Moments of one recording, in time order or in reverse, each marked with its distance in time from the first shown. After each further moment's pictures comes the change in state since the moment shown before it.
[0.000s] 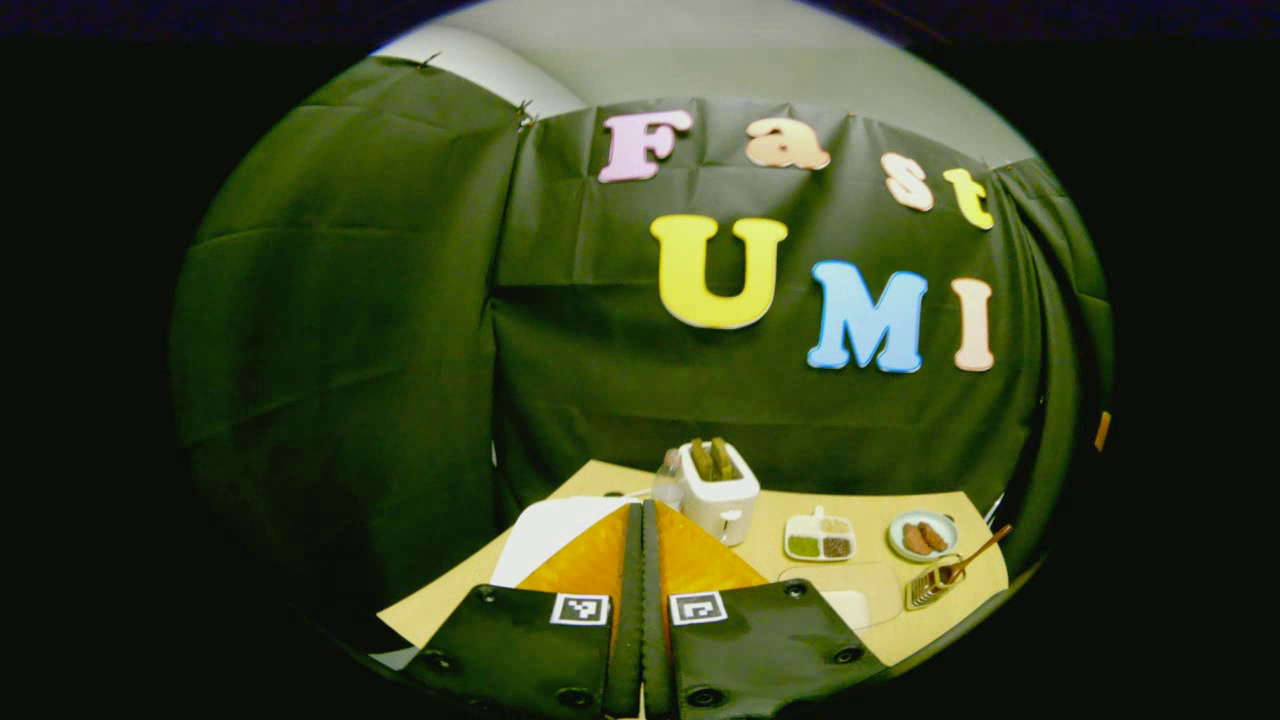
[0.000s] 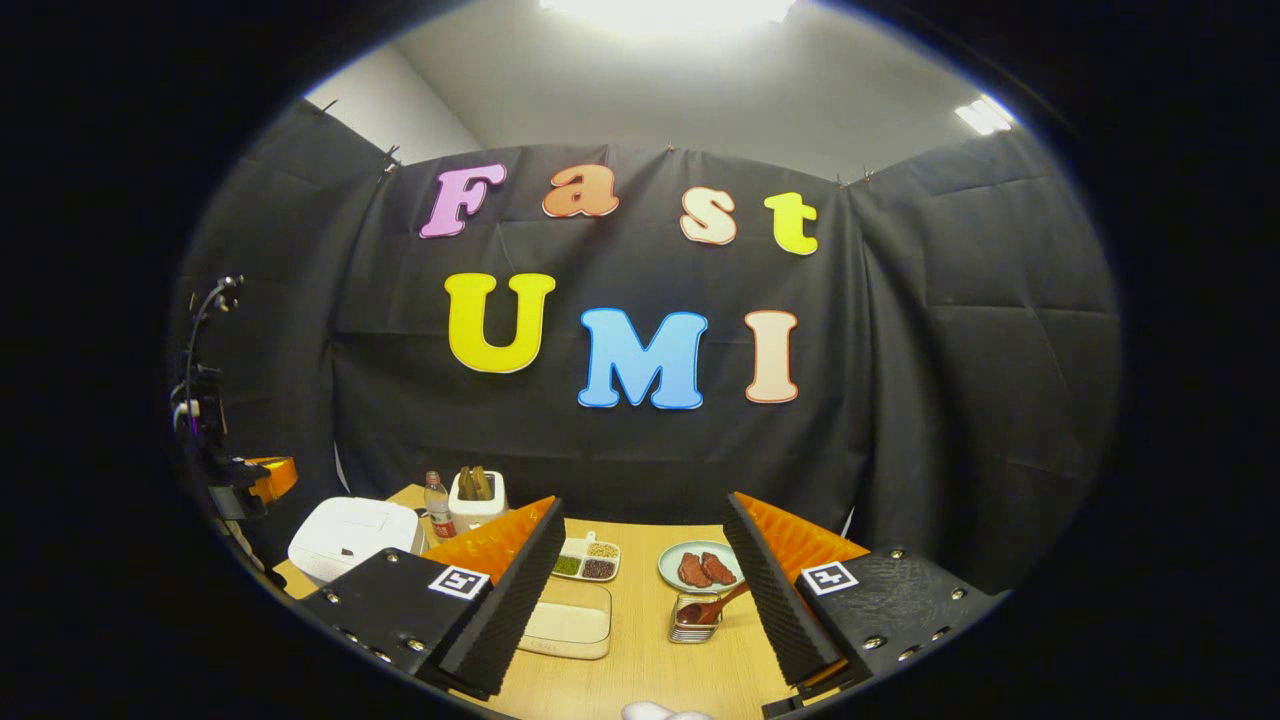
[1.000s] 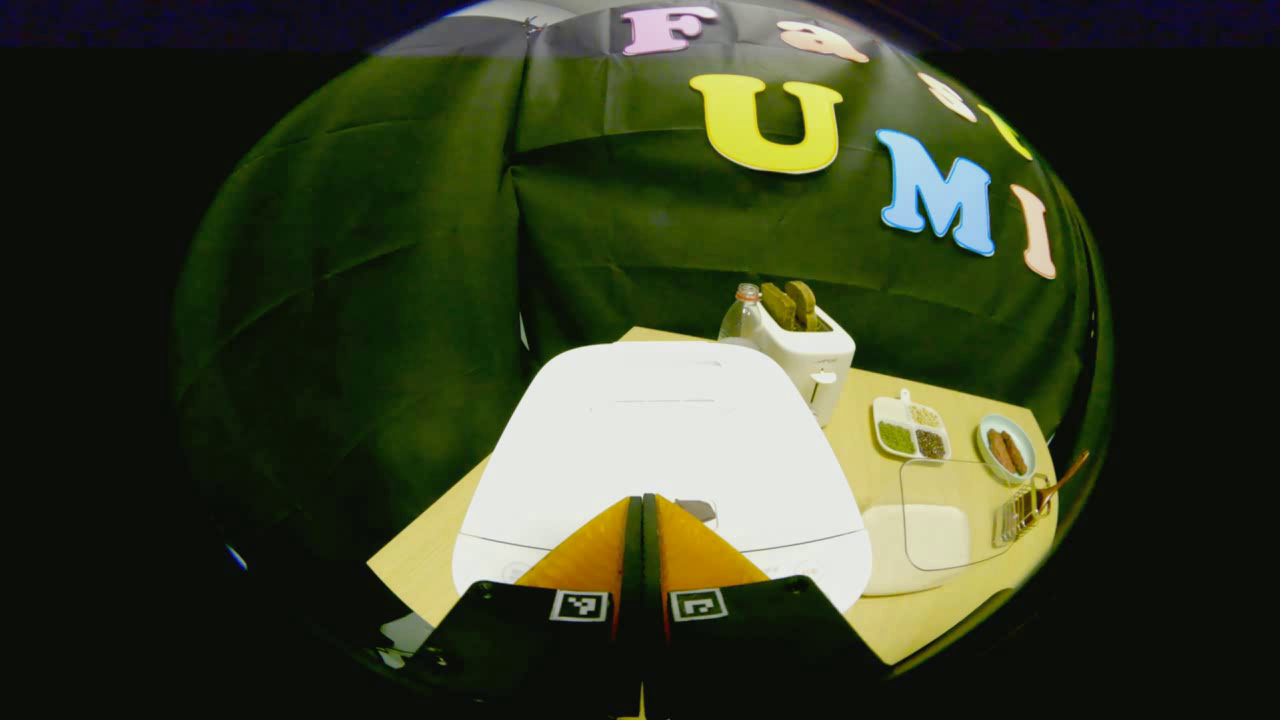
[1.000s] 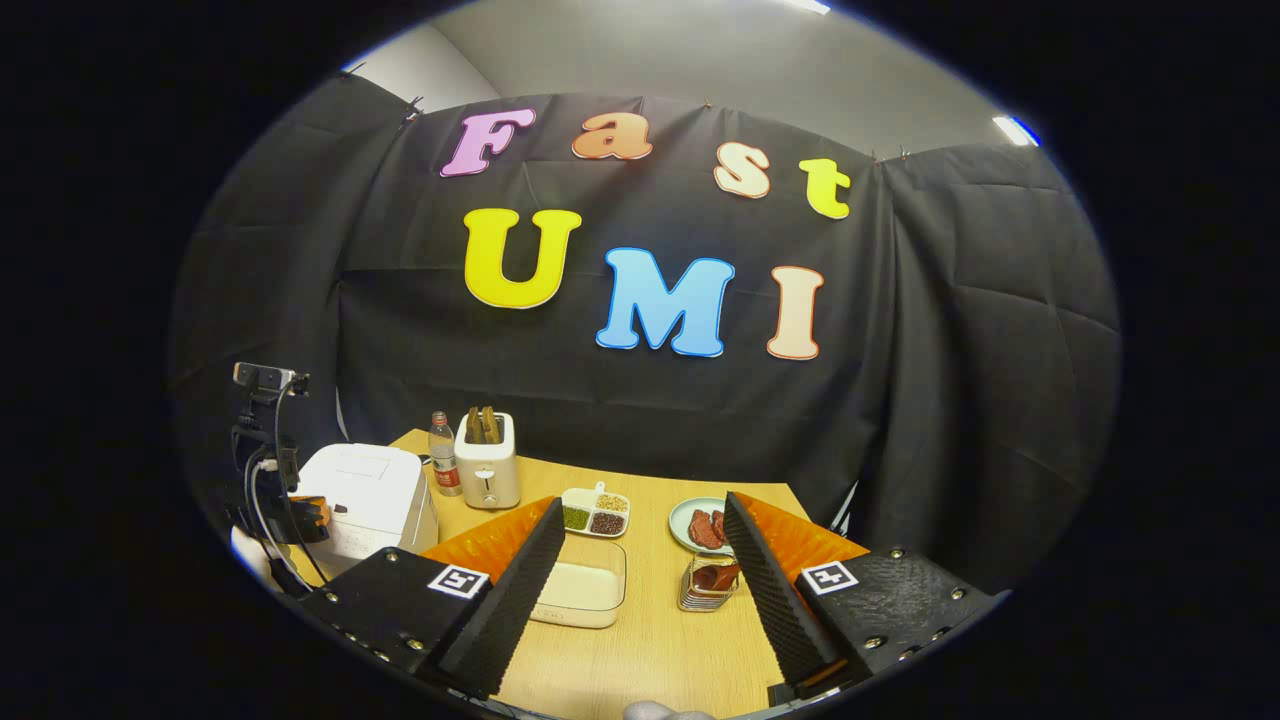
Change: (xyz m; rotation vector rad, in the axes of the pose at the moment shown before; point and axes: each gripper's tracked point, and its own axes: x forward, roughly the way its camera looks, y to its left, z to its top) left arm 0.082 0.040 -0.151 0.036 0.329 0.084; right arm 0.009 0.033 -0.045 -0.054 0.147 0.022
